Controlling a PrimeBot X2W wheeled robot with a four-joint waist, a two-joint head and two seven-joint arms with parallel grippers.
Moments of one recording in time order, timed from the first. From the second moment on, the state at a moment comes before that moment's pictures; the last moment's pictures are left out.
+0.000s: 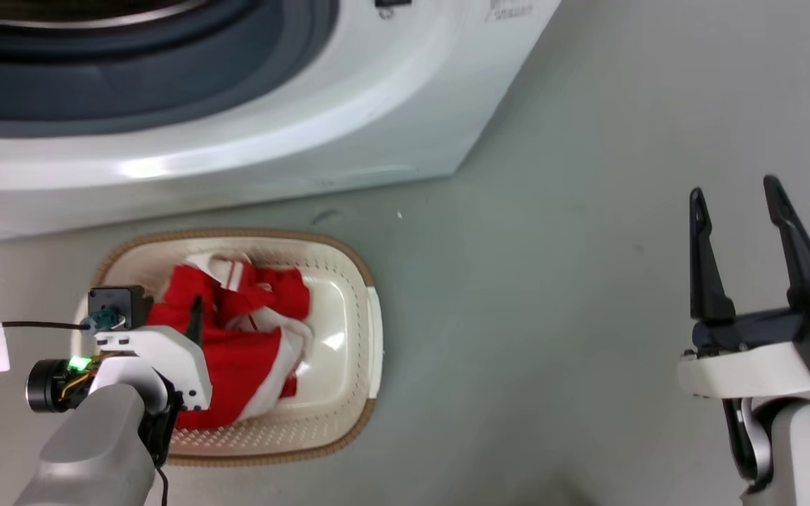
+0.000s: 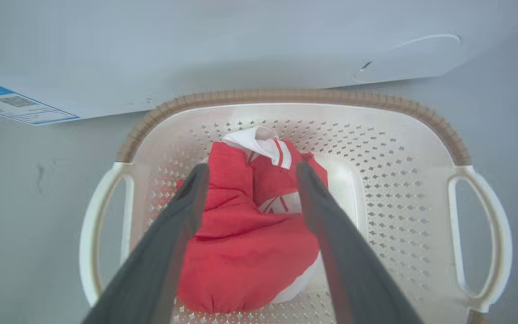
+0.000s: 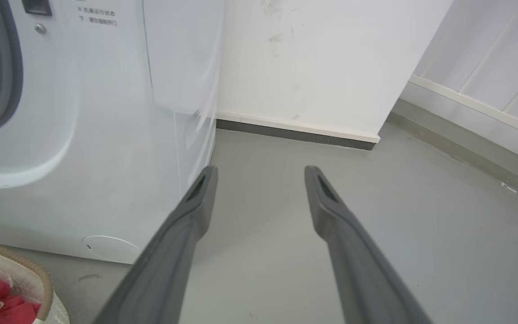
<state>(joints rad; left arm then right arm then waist) -0.66 0.36 -0.63 1.10 -0.74 -0.01 -0.26 -0.21 -0.05 -0.05 -0.05 -0.09 0.13 -0.26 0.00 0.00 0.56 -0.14</state>
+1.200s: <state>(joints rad) -0.01 0.13 0.02 0.01 -0.14 -0.03 -0.26 -0.02 -0.05 -0.11 0.00 -0.08 0.13 -0.26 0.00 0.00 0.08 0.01</state>
